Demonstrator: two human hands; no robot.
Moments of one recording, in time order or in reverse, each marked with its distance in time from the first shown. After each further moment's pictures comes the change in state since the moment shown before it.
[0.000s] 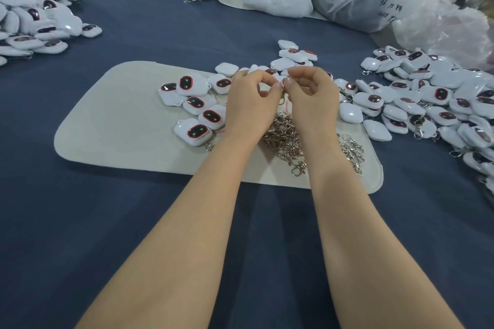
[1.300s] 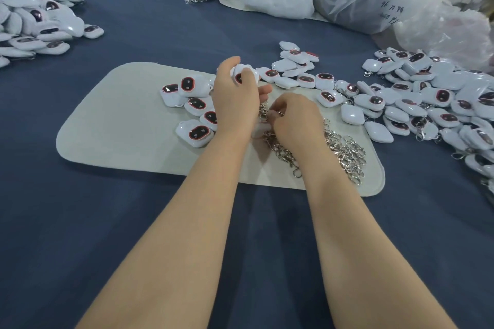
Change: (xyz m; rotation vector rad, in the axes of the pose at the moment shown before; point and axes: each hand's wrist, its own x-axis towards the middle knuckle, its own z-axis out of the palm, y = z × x) left_hand 0.005 0.003 -0.009 -0.613 0.206 -0.282; right_hand -0.008 0.004 0.005 -0.849 -0.346 0.024
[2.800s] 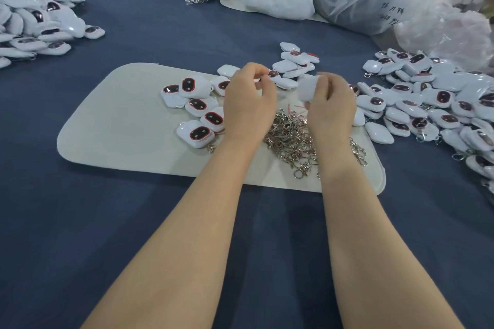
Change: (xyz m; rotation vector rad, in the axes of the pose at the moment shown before) left_hand -0.006 -0.006 0.003 0.541 -0.089 0.314; right_hand 0.013 0.020 -0.014 0.635 0.434 0.102
